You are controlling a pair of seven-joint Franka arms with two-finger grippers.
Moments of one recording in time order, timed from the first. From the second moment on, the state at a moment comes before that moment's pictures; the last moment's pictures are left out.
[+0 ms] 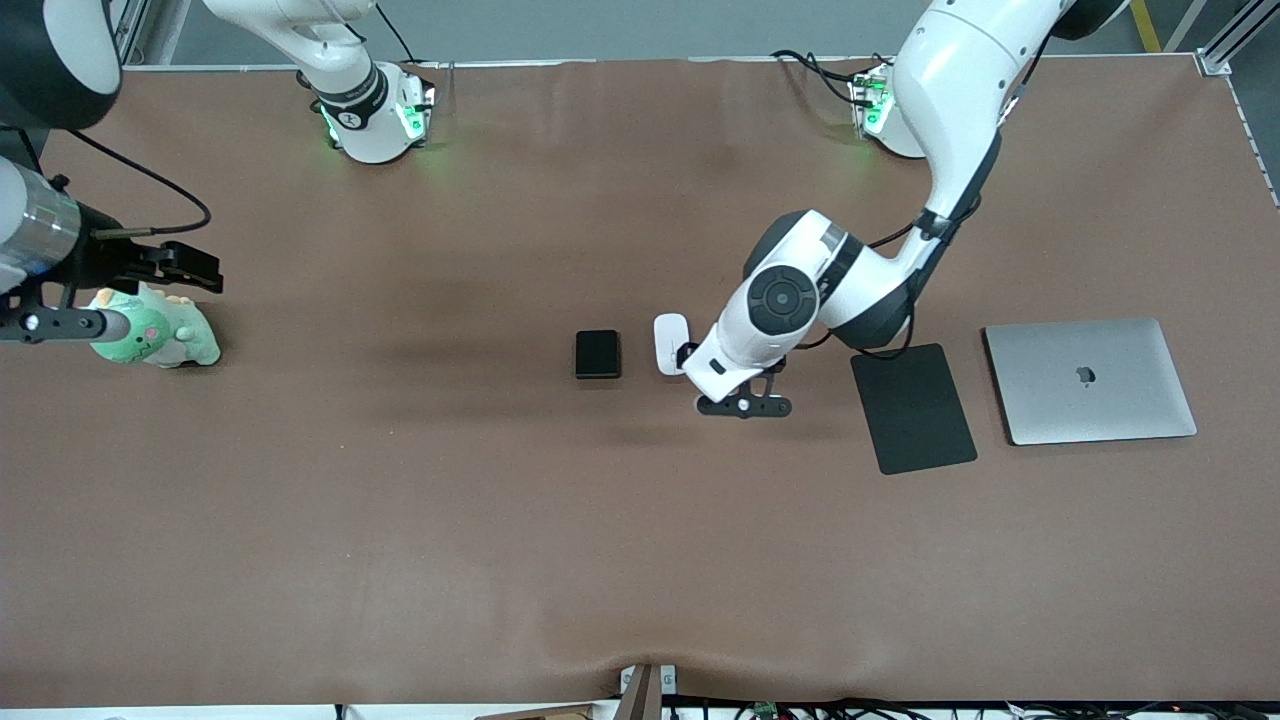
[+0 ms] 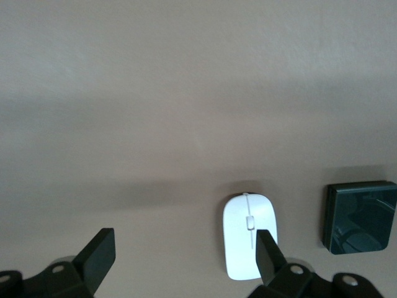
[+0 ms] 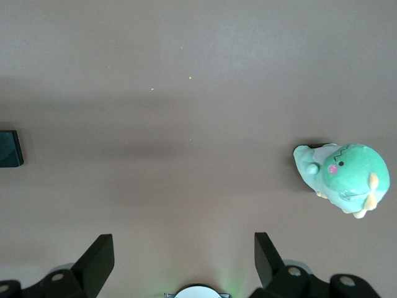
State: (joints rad) left arm -0.37 0.63 -0.32 -1.61 0.05 2.15 -0.62; right arm 0.03 0.12 0.02 -1.53 -0.02 1.45 0.02
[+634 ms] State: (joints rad) left arm -0.48 0.70 -0.32 -1.64 0.12 2.21 -0.75; right arm 0.09 0.21 0.04 -1.53 -0.01 1.46 0.02
